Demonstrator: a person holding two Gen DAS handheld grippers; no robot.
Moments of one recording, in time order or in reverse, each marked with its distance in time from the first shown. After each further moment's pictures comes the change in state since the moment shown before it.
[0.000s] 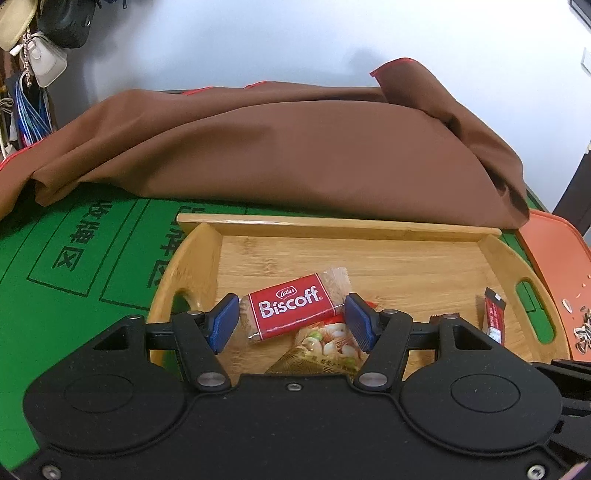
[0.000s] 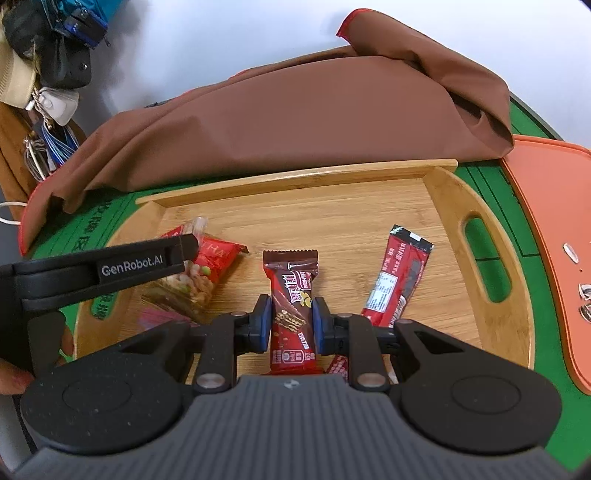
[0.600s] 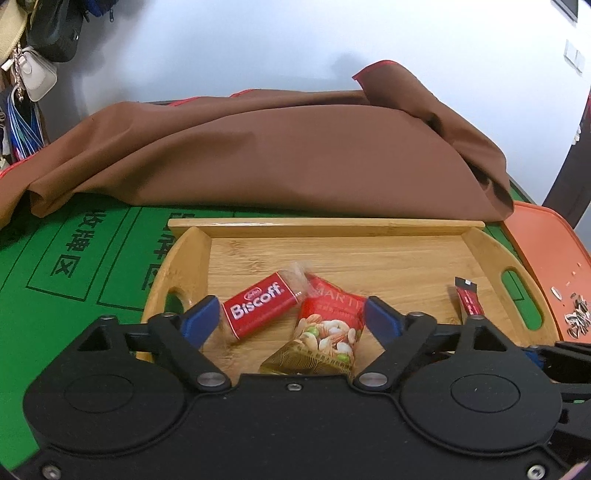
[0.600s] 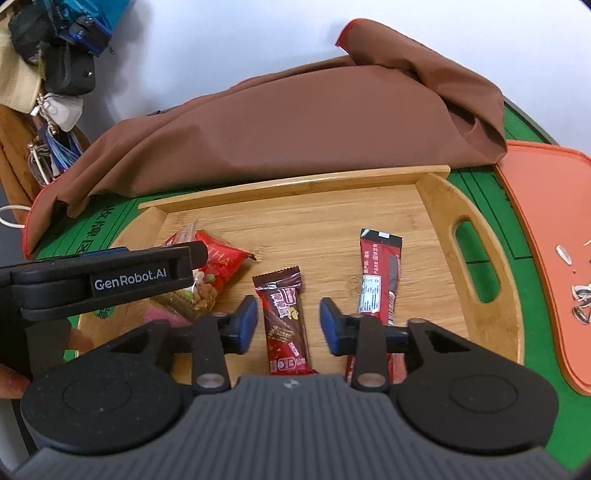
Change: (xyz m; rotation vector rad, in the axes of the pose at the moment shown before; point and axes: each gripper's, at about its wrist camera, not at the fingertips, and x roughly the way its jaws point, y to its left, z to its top) left arm -0.016 -0.007 -0.008 0.046 -0.027 -0.018; right arm -0.016 -0.005 -0.003 -0.009 -0.036 0.010
